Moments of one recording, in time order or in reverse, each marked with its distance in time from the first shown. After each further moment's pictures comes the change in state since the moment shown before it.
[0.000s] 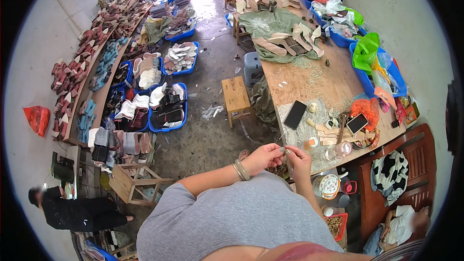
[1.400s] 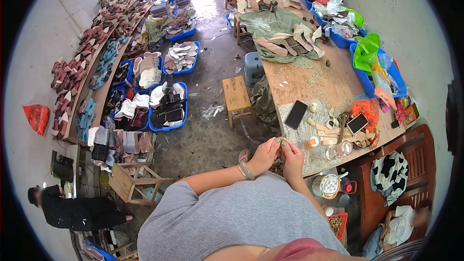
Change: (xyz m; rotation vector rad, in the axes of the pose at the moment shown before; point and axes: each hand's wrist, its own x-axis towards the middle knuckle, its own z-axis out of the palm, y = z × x) left_hand 0.005 -0.012 0.005 0.568 0.260 0.551; right_hand 0.002 0.003 0.037 0.182 -0.001 -0.024
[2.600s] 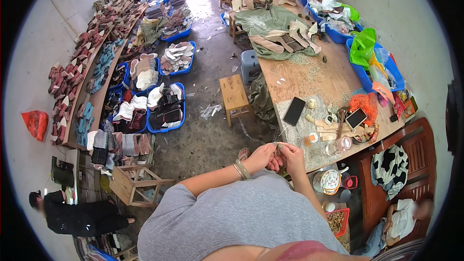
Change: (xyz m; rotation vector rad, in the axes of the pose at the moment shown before) left_hand -0.006 -0.010 -0.014 -0.393 -0.313 -0.492; right_hand 0.005 0.016 -0.029 -0.137 -0.068 0.175
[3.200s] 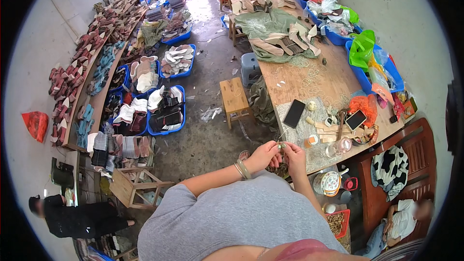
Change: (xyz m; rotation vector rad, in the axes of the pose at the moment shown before) left_hand 0.005 0.009 0.001 0.157 0.050 0.089; right_hand 0.002 -0.003 0.002 0.112 0.071 -0.057
